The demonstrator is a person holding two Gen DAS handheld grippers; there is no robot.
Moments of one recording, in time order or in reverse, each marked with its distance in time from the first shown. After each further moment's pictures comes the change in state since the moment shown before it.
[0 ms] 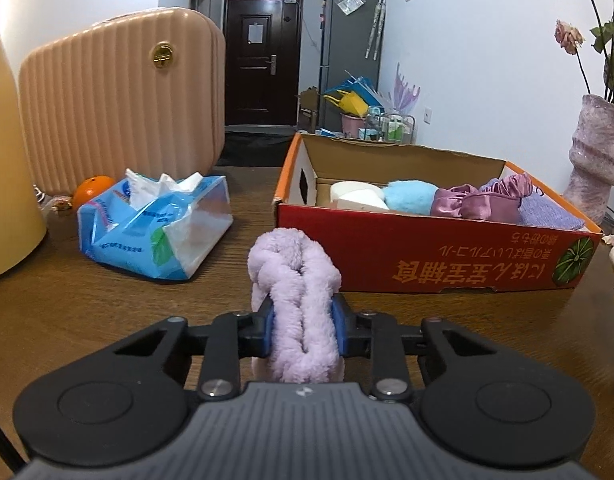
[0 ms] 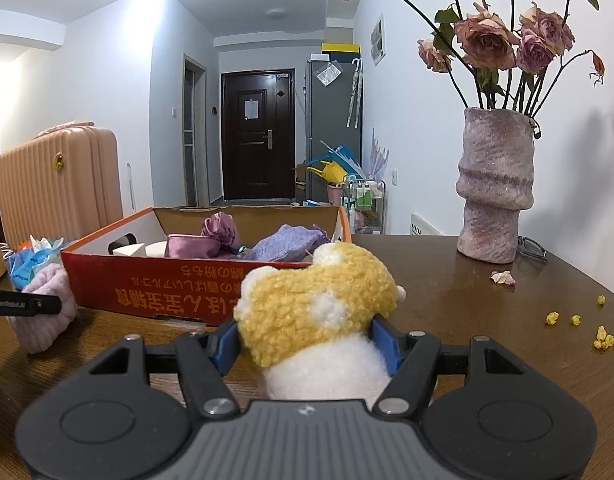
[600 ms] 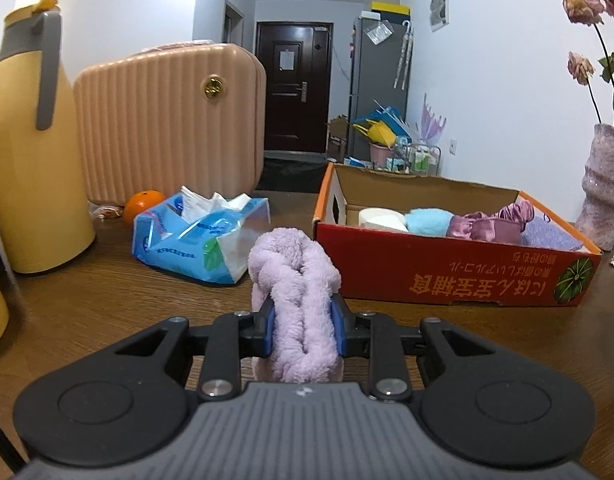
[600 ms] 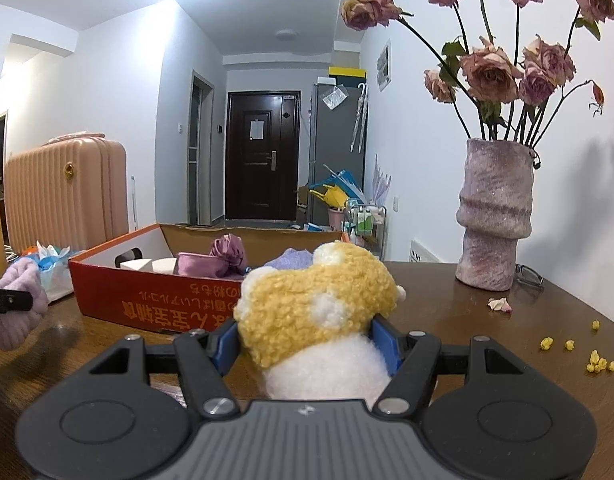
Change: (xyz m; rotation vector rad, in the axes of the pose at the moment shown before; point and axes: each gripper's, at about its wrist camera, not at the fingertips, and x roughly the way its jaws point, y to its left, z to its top) left arm -0.044 0.006 -0.010 -0.047 -0.092 0.084; right arm -0.013 0.007 0.001 -0.041 -0.077 -0.003
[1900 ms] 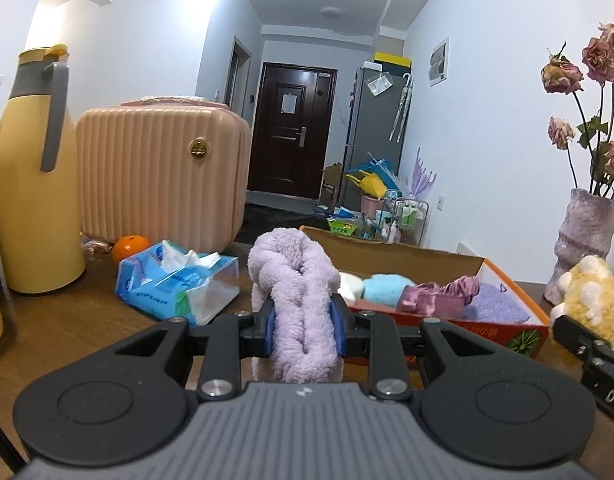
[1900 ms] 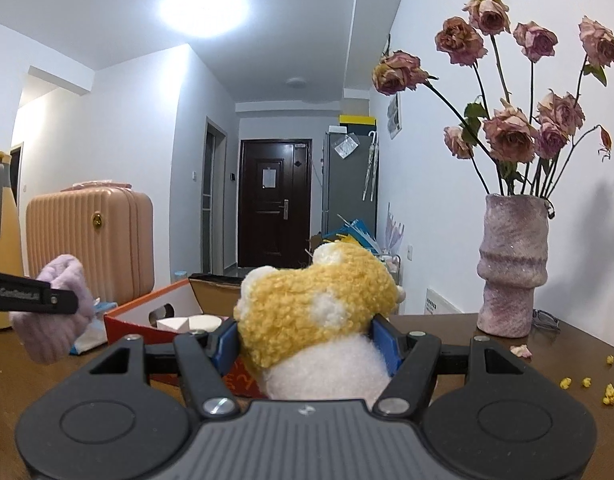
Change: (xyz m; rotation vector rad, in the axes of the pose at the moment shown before) left arm -0.037 -0.034 0.024 -0.079 -0.142 -0.037; right arm -0.015 0.032 0.020 0.003 -0.159 0.038
